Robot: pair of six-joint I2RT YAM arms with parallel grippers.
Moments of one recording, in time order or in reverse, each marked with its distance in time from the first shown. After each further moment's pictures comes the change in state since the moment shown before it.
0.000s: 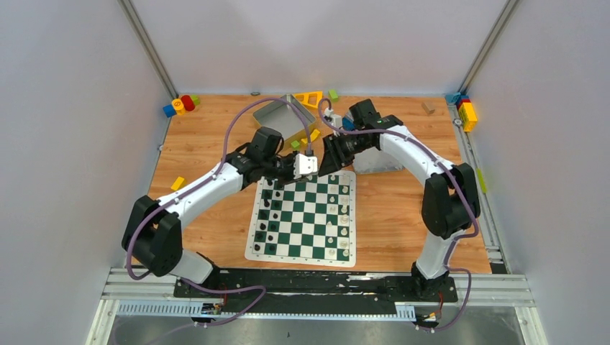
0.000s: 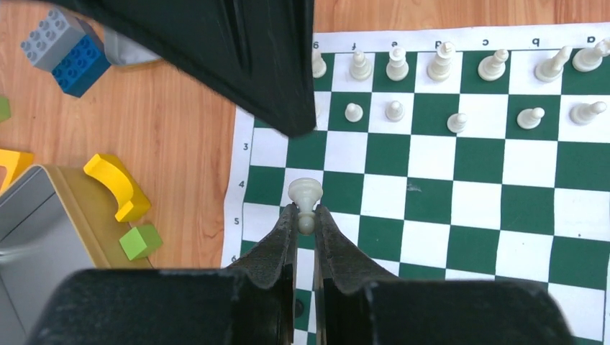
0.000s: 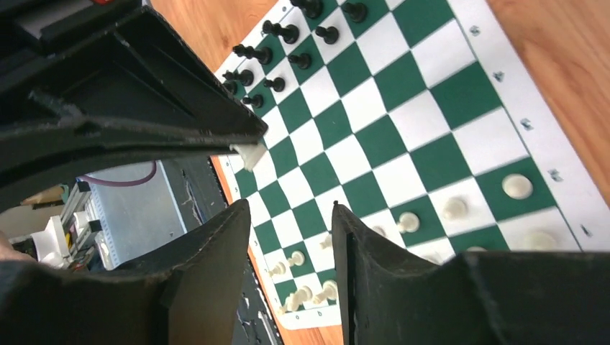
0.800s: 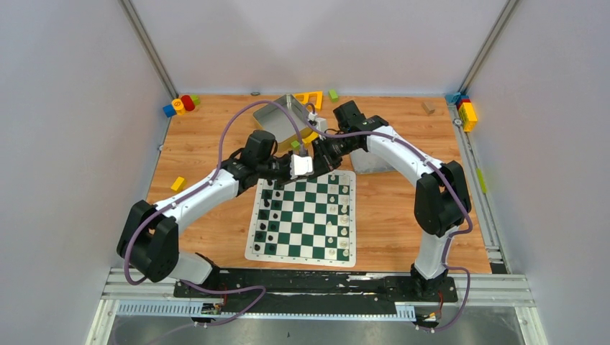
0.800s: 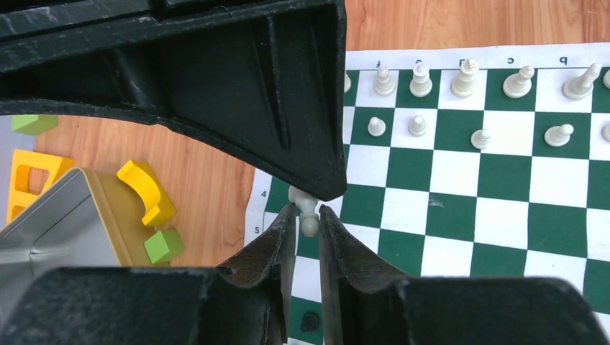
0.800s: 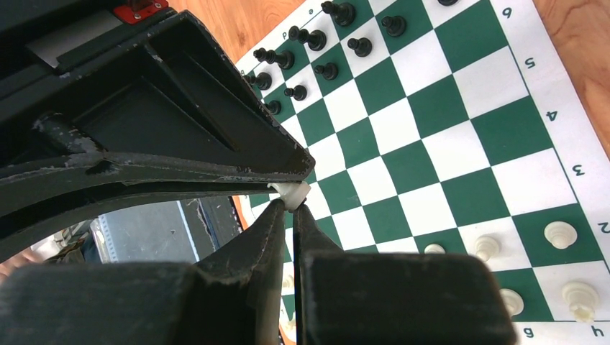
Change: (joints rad) left arm 0.022 -0.037 -0.084 0.162 0.015 -0.028; right arm 0.081 0.032 0.050 -0.003 0.023 0.012
